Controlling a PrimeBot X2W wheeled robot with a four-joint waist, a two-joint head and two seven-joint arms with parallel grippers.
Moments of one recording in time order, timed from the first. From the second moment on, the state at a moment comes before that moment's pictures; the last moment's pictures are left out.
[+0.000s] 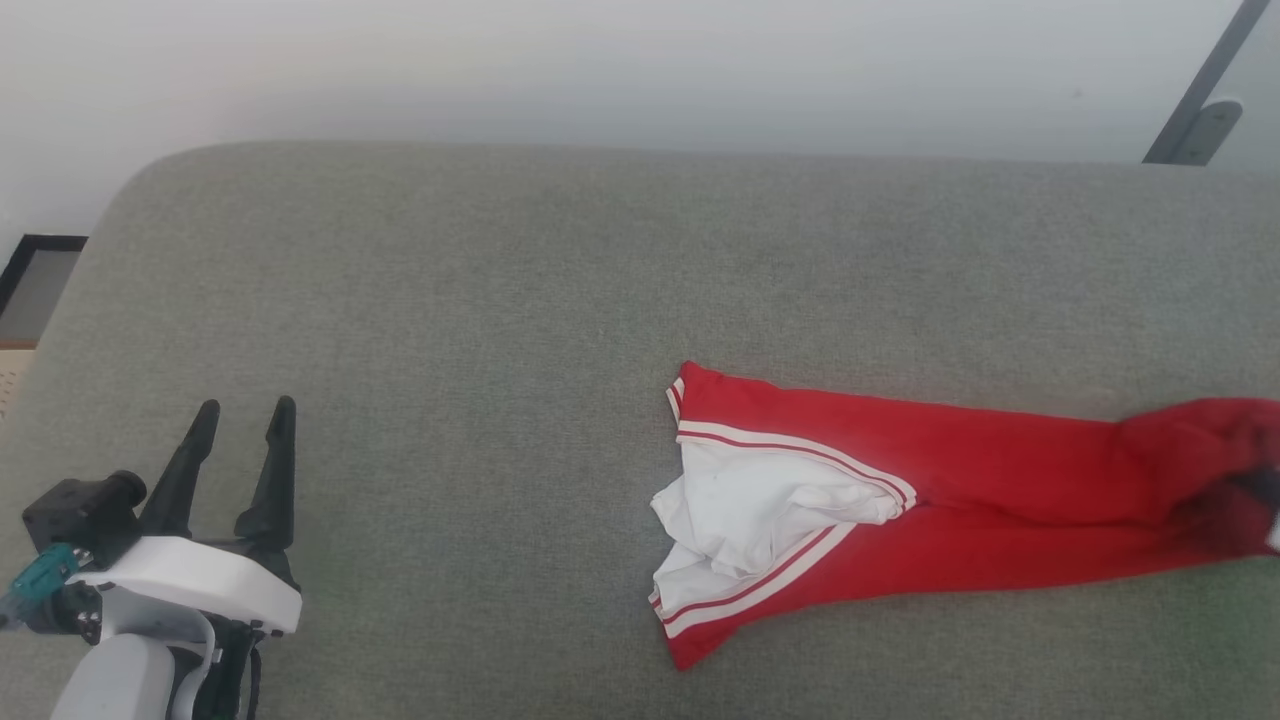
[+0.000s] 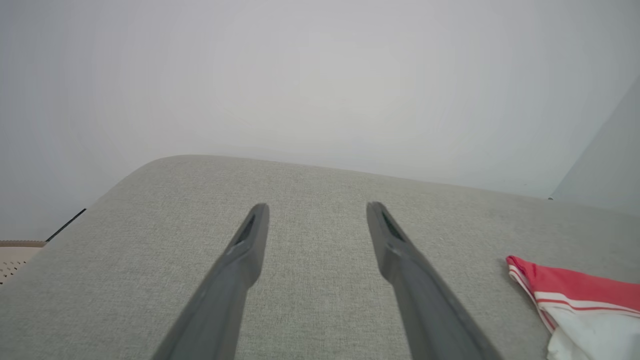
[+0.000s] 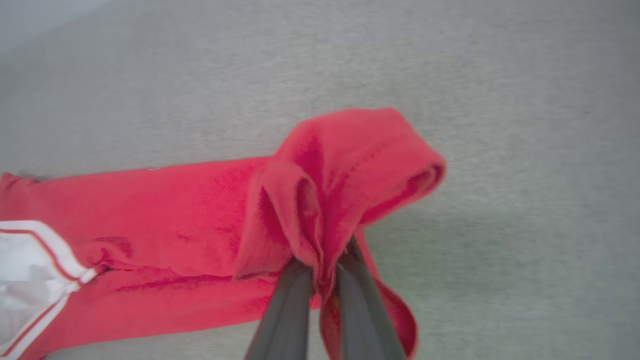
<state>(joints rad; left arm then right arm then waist) -0.20 0.37 -0.05 0.34 -0.55 -0.13 -0.26 -0.35 -0.55 -0.10 0.49 0.74 0.13 0.68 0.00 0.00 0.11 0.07</state>
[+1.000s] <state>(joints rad) -0.28 0.38 -0.20 0.39 -0.61 -0.13 -0.26 -0.39 -0.19 0.27 0.34 0.70 0.13 0.68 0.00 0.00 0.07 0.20</state>
